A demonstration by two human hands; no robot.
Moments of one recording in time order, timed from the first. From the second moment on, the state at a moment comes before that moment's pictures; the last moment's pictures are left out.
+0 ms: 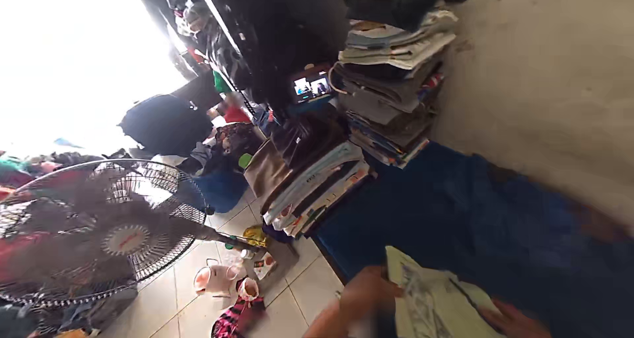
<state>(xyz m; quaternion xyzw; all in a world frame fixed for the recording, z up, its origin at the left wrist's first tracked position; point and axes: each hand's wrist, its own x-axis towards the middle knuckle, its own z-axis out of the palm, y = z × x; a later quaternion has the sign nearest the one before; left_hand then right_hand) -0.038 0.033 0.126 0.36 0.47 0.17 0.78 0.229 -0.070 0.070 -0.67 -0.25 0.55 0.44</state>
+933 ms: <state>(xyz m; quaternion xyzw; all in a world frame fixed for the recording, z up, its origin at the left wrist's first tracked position) -0.201 0.306 0.189 0.79 0.56 0.24 0.07 0.075 0.231 0.119 -0.66 -0.58 -0.06 0.47</state>
